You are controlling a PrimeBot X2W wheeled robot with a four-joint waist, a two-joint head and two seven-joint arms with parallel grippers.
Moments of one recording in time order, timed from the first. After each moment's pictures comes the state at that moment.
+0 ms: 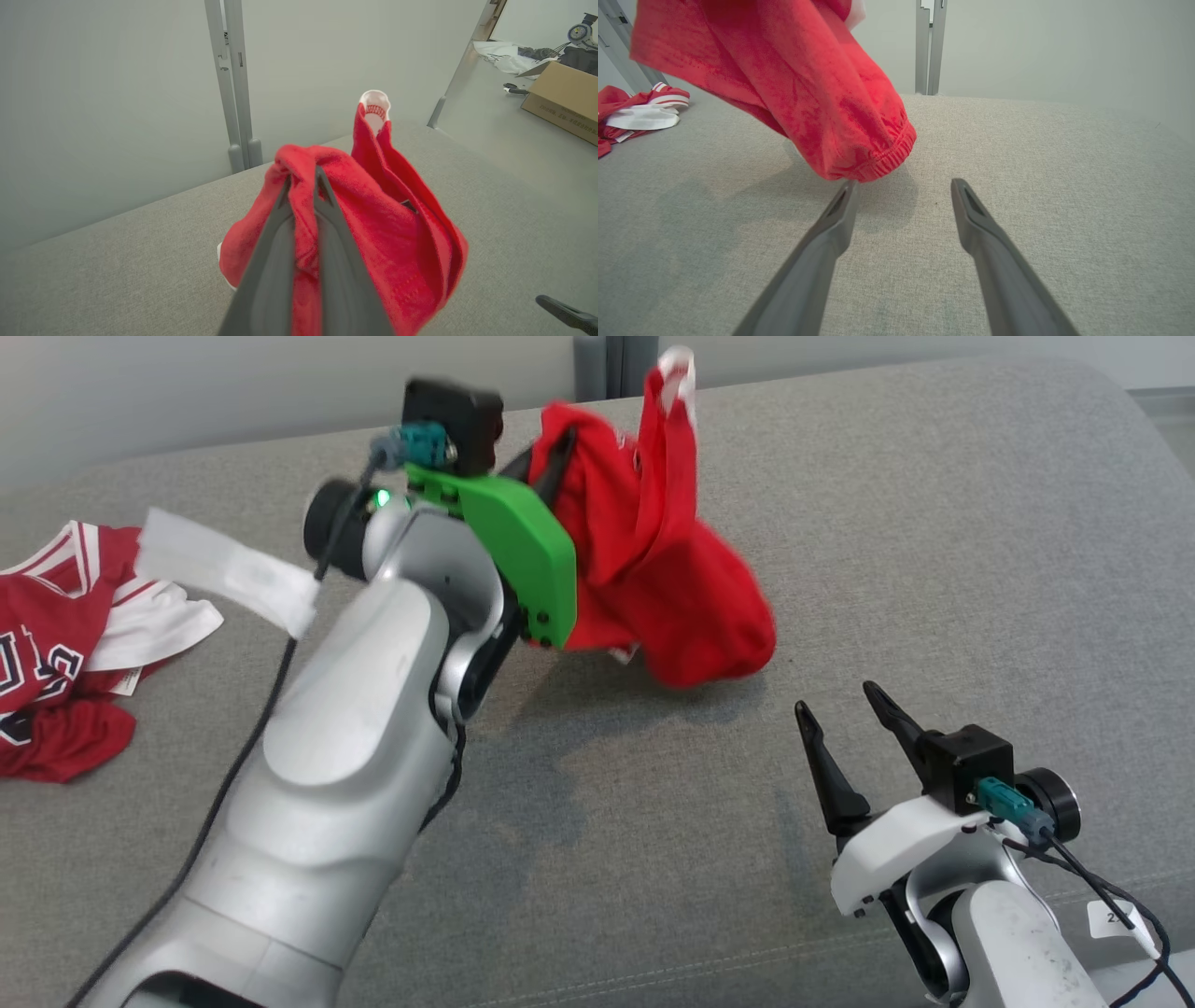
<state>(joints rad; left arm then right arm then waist) -0.93 0.06 -0.56 0.51 -0.55 -0.01 0.22 -0.16 -0.05 0.14 0.13 0.07 0.13 -0.02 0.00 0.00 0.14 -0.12</state>
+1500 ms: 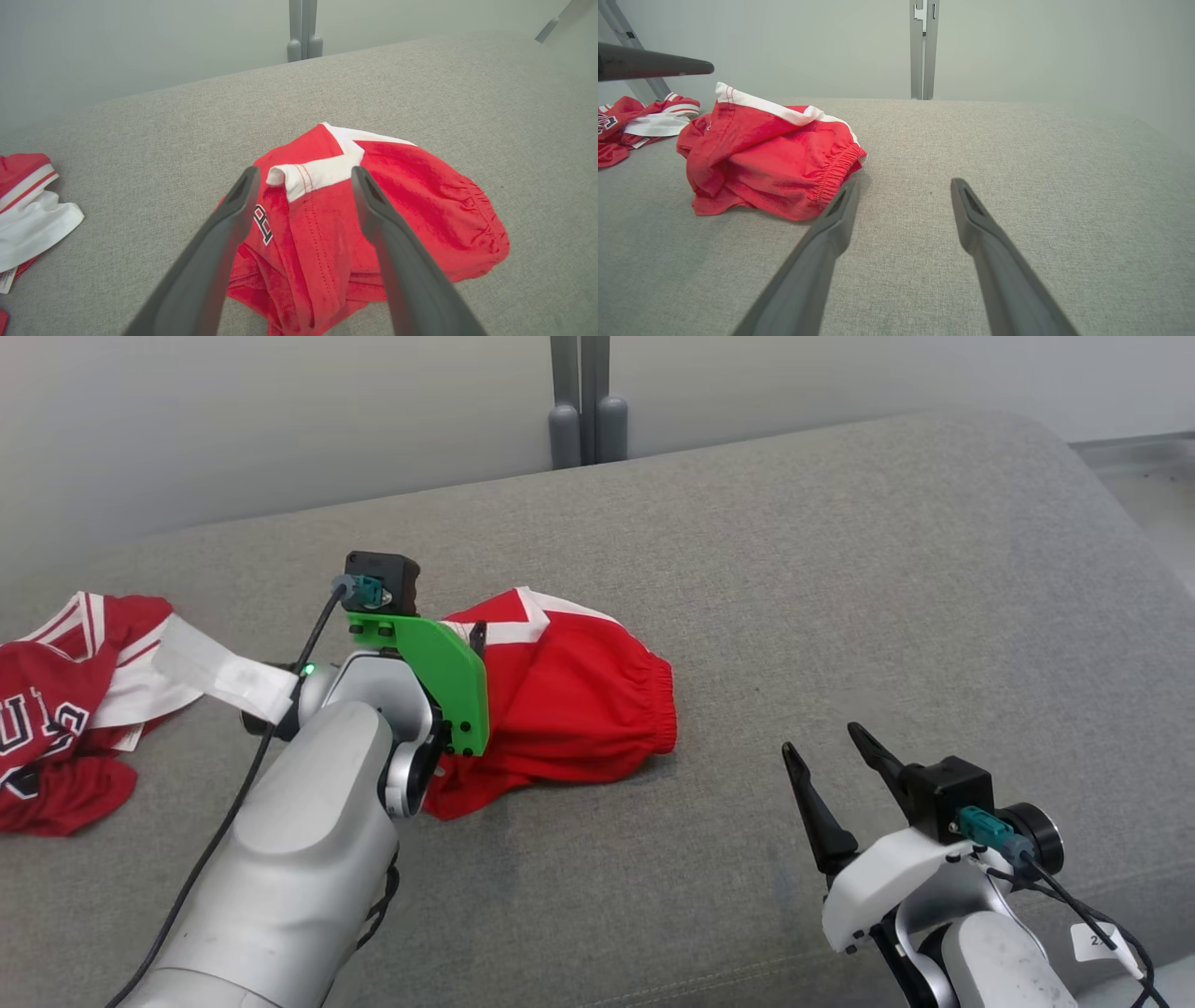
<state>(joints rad) -0.76 0.12 -0.59 0.76 -0.59 0.09 0.26 -0.12 -0.05 0.16 0.16 0.09 0.13 -0.01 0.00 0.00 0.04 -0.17</state>
